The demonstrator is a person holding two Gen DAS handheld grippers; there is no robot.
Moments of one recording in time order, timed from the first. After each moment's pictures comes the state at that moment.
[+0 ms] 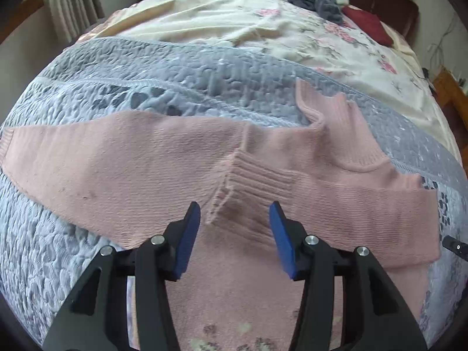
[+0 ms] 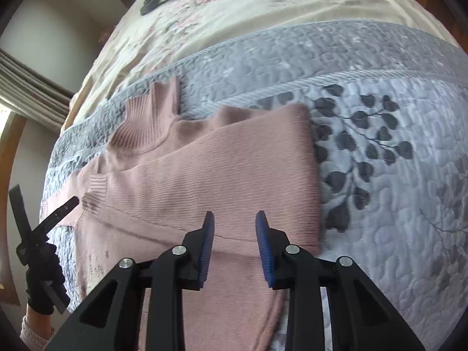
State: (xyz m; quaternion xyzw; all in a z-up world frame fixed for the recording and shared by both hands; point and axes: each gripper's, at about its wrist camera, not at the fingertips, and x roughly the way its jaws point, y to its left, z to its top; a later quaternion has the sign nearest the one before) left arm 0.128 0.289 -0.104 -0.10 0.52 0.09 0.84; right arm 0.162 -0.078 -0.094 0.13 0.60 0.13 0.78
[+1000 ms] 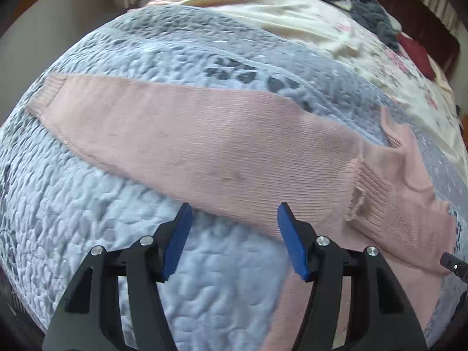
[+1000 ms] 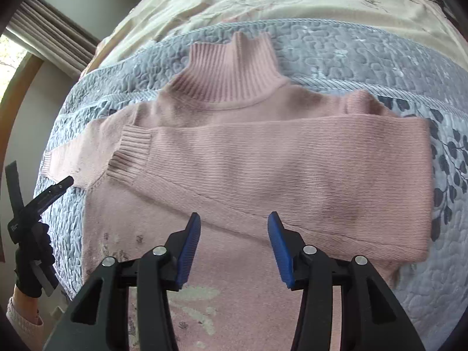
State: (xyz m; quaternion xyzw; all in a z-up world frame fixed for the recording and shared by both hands) left arm 0.054 0.444 -0.106 -0.18 0.52 0.21 0.81; right arm 0.157 0.059 -0.103 0.04 0.62 0.20 0.76
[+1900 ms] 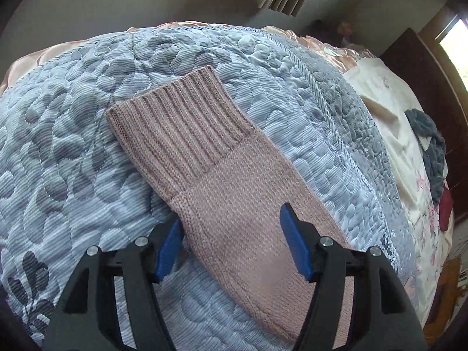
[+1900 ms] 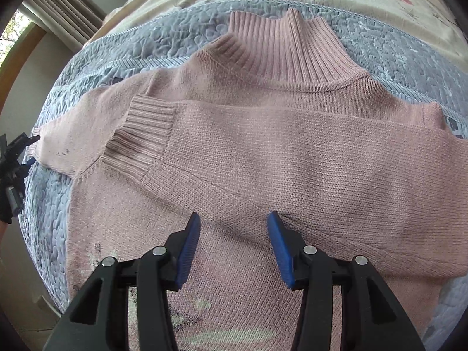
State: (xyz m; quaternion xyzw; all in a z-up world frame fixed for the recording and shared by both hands) left arm 0.031 0.732 -0.122 -0.38 0.40 0.32 0.77; right arm 0.154 0.133 -0.144 -0.01 0.62 0.21 0.75
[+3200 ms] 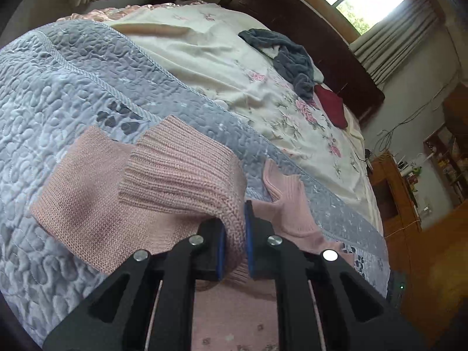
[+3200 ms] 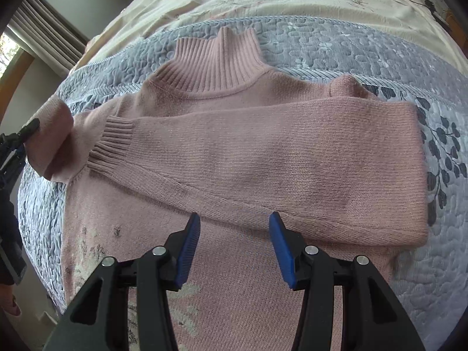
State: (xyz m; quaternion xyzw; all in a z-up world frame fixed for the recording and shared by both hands) left arm 0.097 0.385 -0.064 -0.32 0.38 0.00 0.87; right arm 0.141 0.042 -0.119 0.03 0.61 0.16 0.78
